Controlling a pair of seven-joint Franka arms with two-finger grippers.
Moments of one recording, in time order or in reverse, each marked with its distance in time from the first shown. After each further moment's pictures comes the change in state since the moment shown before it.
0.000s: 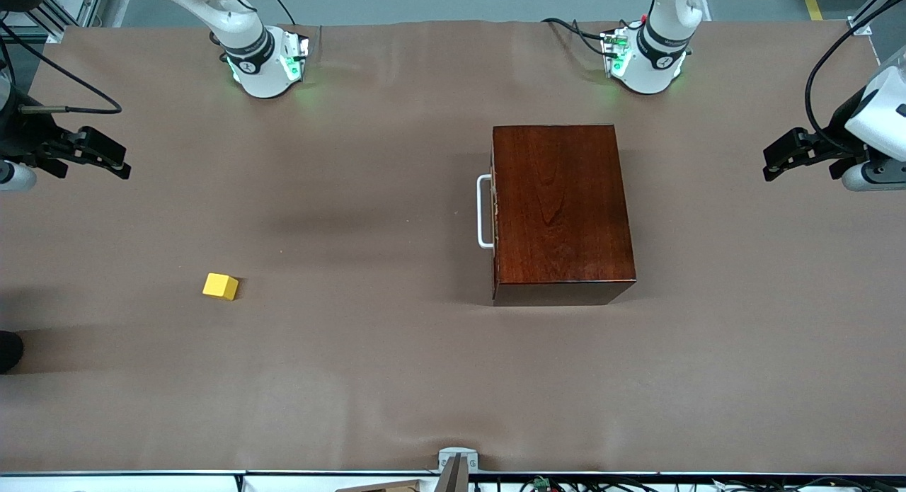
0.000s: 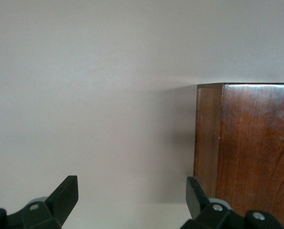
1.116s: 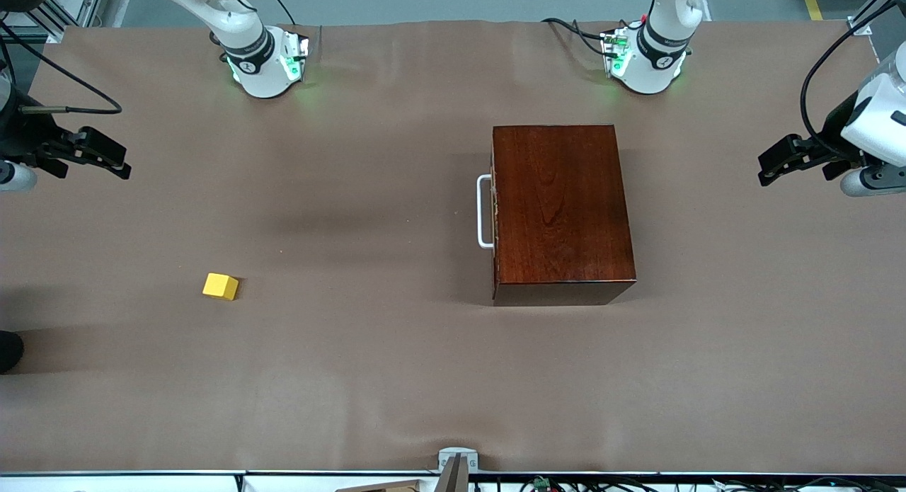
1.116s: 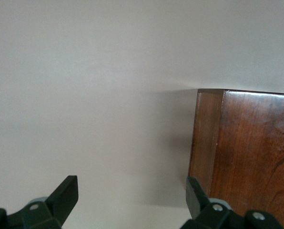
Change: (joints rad) left arm -0.003 0.000 -0.006 -0.015 0.000 0.012 -0.080; right arm 0.000 0.000 0.000 0.000 0.000 0.000 0.000
